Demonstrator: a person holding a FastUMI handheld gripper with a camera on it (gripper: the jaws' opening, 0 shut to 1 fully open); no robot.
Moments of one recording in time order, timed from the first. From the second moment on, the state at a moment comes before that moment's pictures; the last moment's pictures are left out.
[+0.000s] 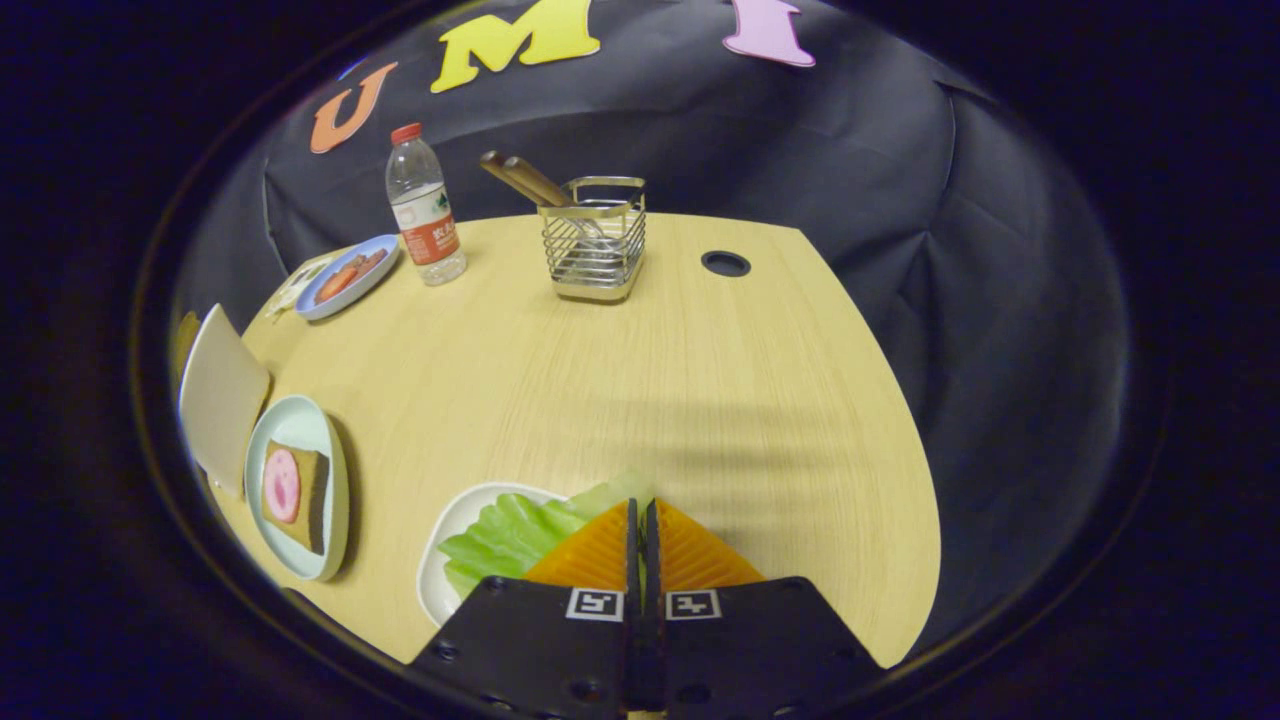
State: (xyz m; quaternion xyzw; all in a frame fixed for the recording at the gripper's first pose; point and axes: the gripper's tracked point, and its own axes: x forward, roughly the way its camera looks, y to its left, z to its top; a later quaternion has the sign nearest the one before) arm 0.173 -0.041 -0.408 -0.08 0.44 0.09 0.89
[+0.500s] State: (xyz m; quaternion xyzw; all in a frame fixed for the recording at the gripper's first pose) arm 0.135 -0.015 -0.326 -0.06 0.38 0.08 0.92
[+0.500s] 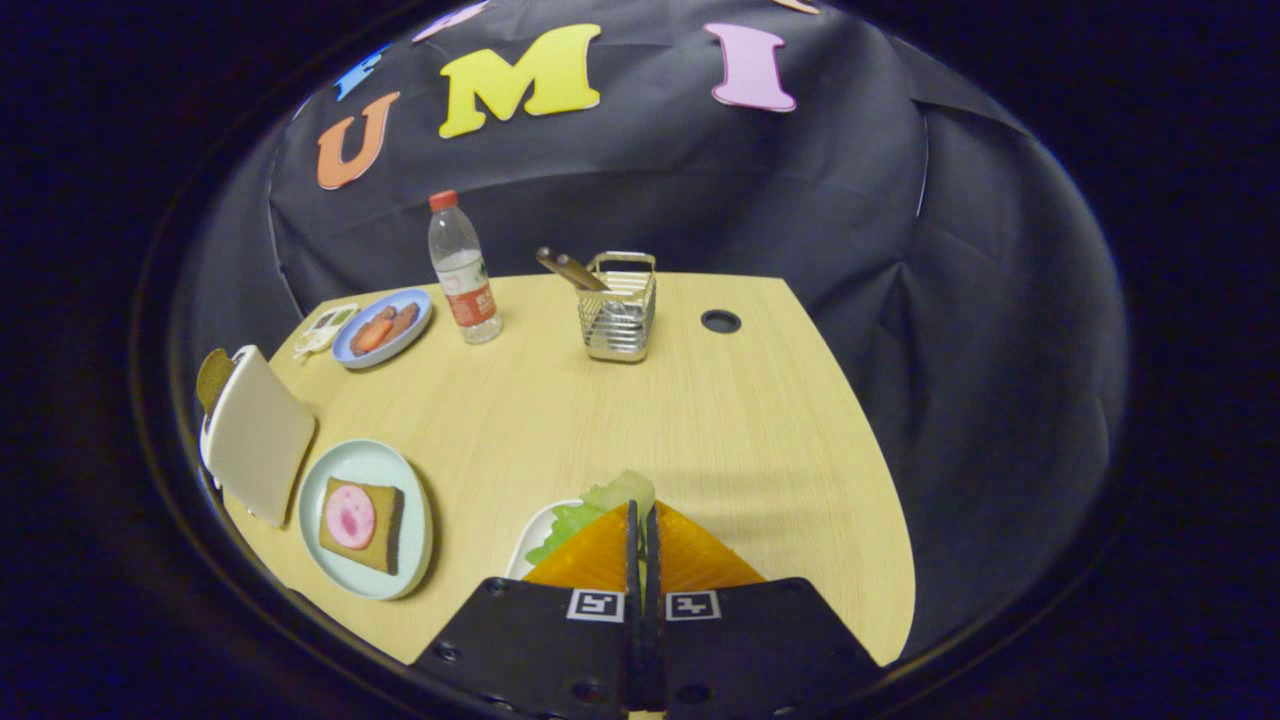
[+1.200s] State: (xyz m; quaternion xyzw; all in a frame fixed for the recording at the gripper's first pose) arm 0.092 0.018 -0.282 -0.08 0.33 0.03 0.94
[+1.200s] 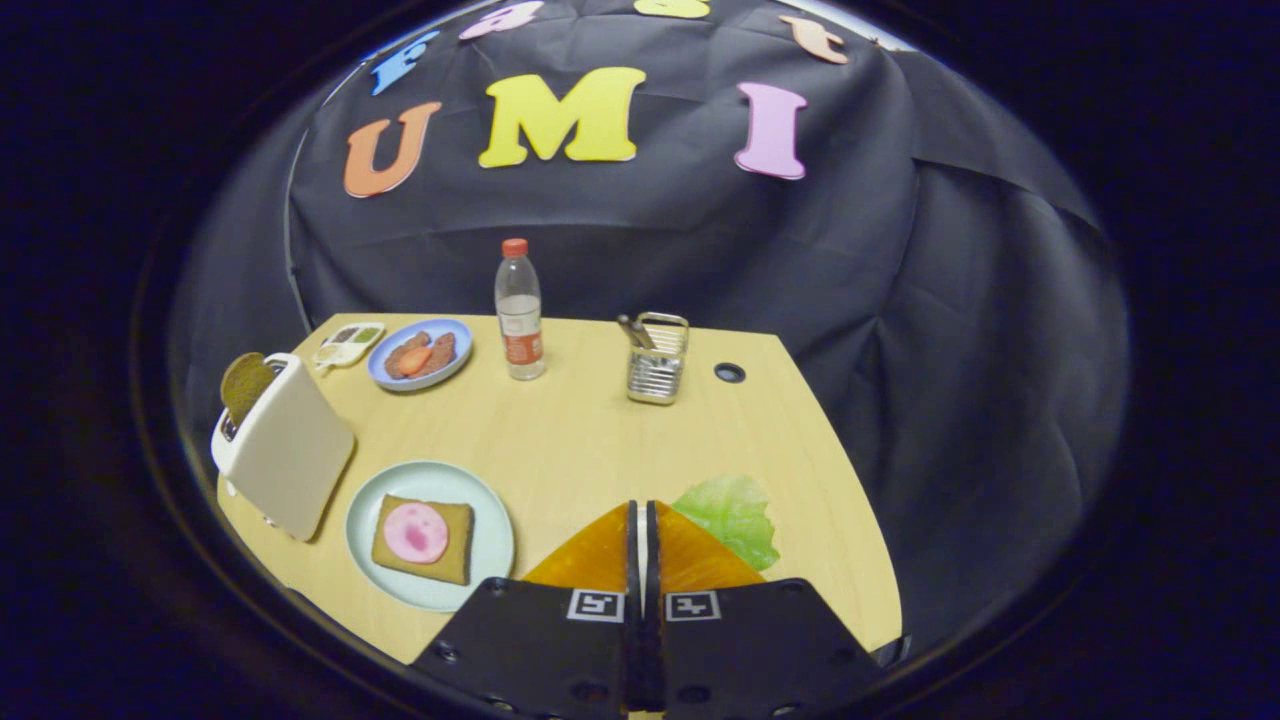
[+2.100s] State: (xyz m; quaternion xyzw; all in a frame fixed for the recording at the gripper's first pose) arm 0.182 -0.068 -0.422 0.00 0.47 0.06 0.88
